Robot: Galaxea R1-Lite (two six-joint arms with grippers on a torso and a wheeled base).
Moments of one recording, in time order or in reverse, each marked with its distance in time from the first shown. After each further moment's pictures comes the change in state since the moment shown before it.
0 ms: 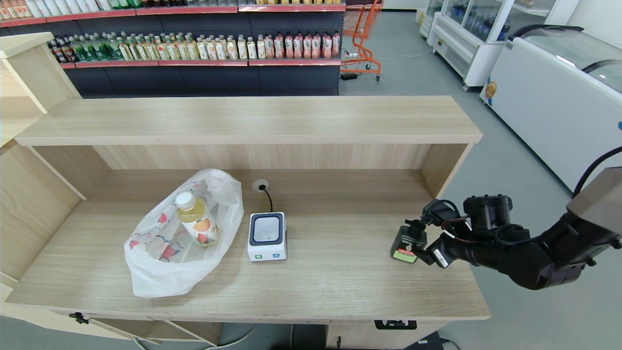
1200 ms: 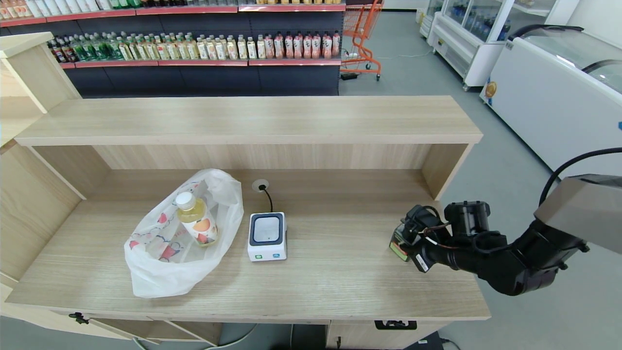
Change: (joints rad) left arm 0.000 0.000 0.000 0.000 0.000 0.000; right arm 0.065 0.073 -0.010 -0.090 0.092 0.040
